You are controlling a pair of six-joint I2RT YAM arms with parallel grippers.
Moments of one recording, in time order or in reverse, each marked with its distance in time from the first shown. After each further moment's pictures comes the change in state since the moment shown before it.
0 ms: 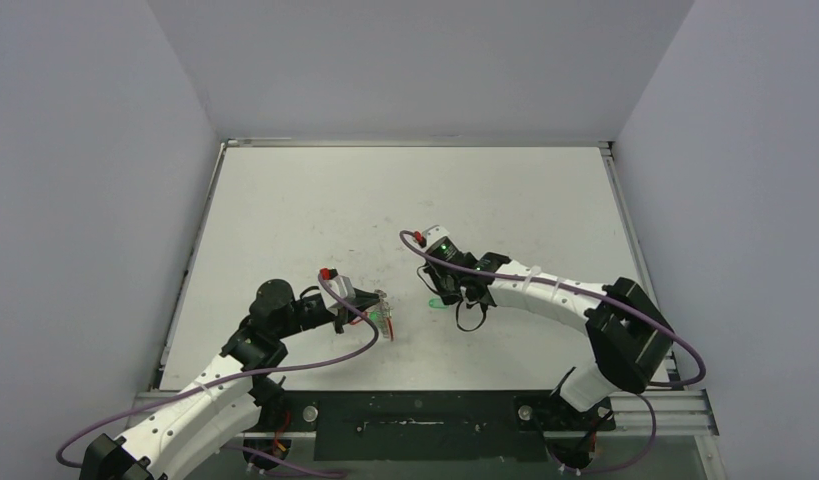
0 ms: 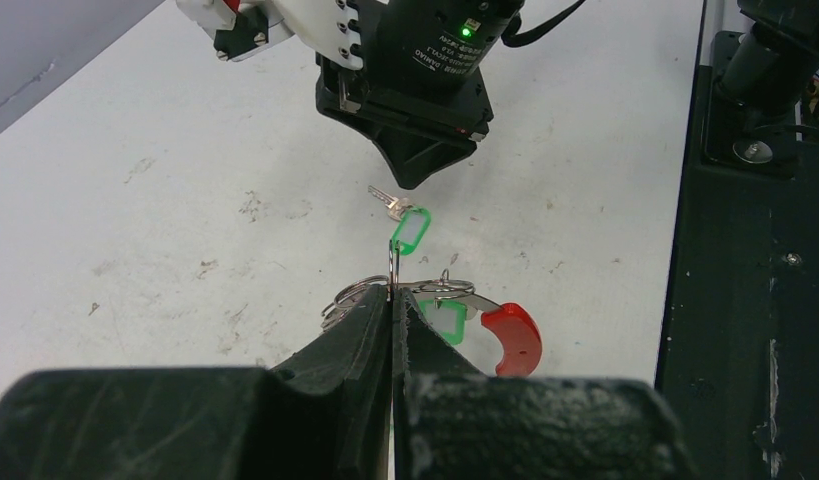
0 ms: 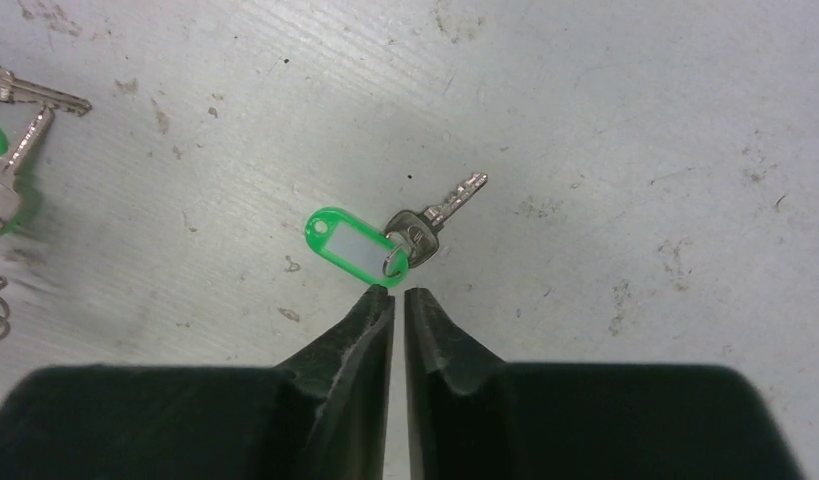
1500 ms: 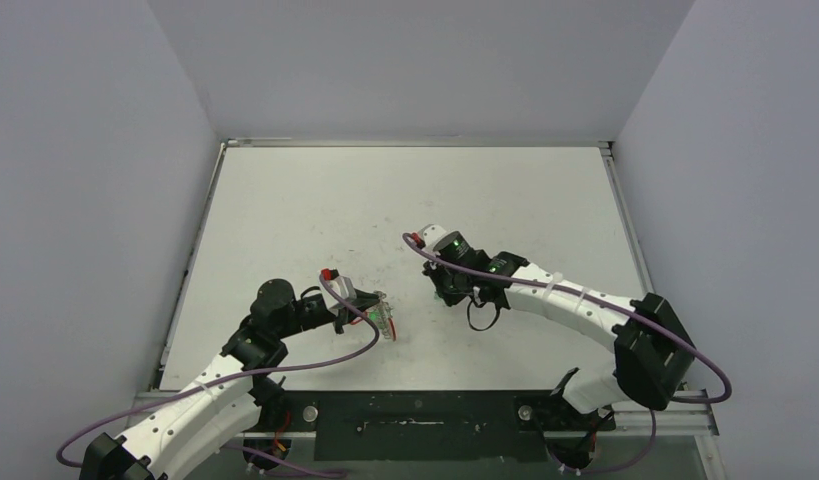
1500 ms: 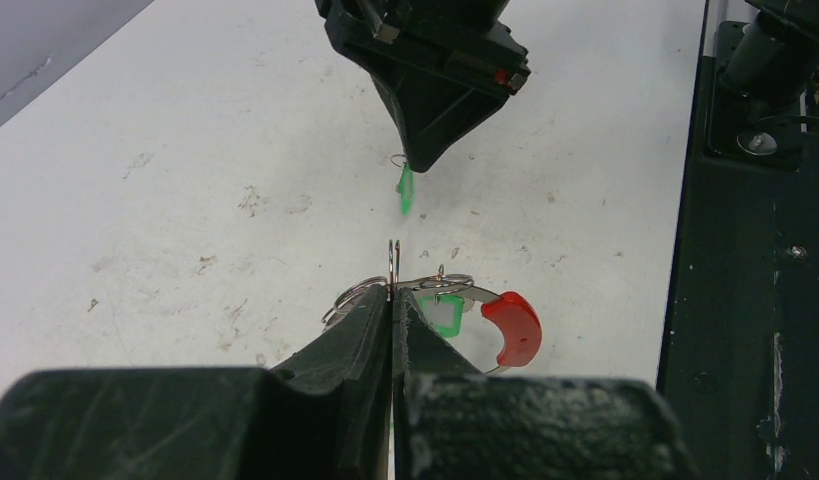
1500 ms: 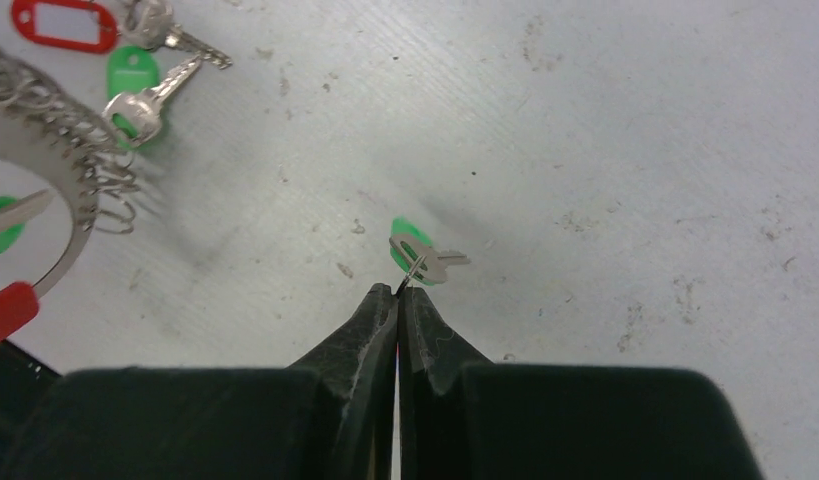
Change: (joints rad) left arm 0.000 0.005 0.000 -0.010 0.000 0.013; right arm -0.006 -0.096 -0.001 -0.017 -0.139 -0.116
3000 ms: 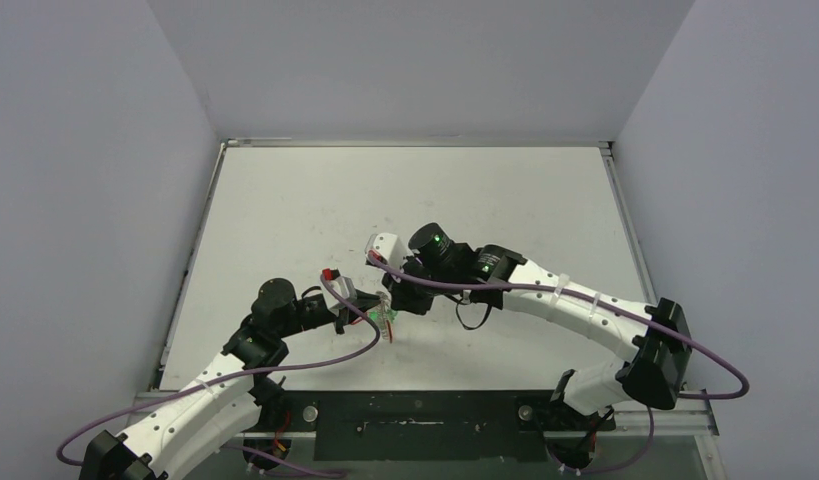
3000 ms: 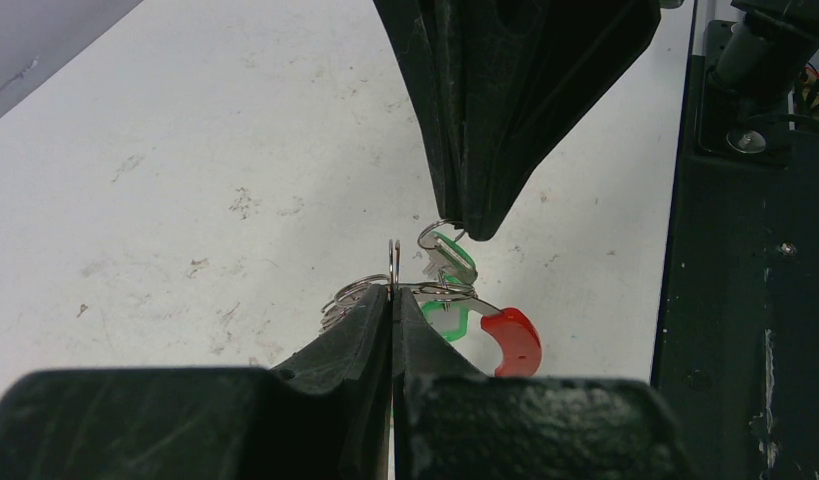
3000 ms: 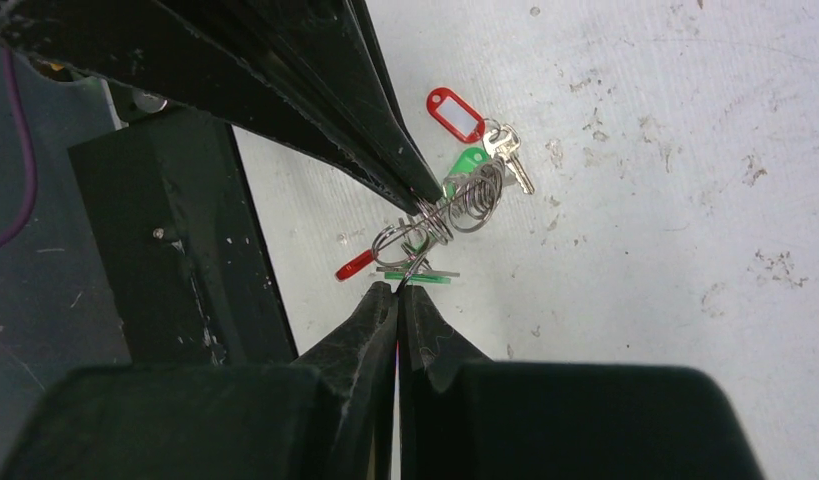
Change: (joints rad) left arm -0.001 0.013 0.000 0.010 0.016 -0.003; right arm 0.172 -0.023 0.262 -0.108 -0.373 -0.240
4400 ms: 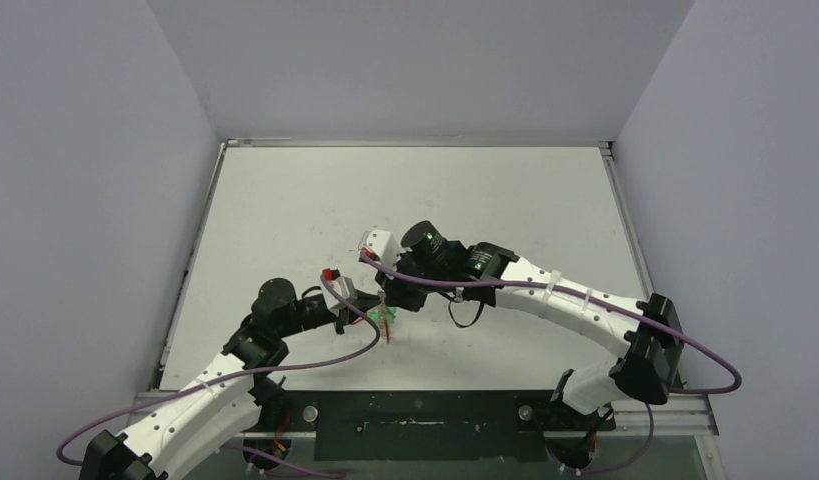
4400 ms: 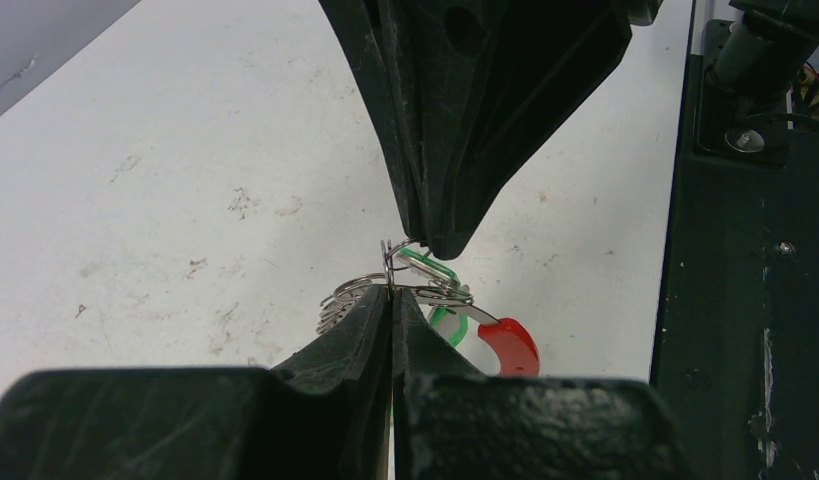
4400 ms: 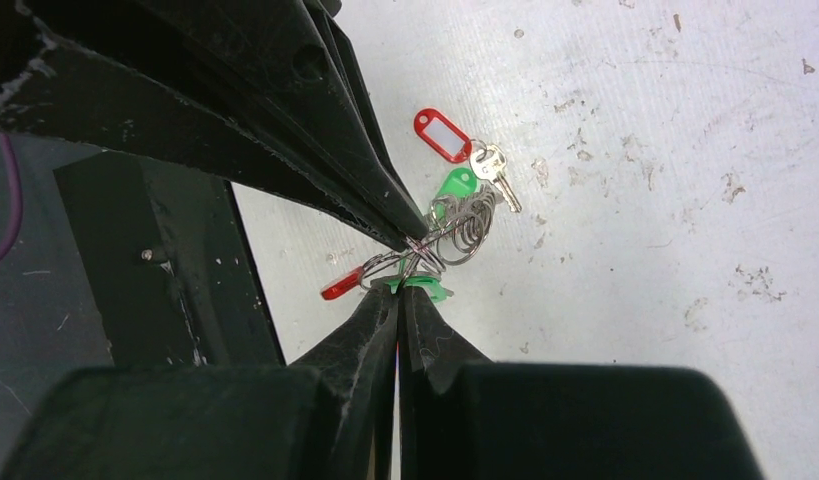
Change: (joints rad) left arm 0.000 0.002 0.000 0.000 0.003 0.000; right arm 0.012 0.048 0.048 0.011 0.023 0.001
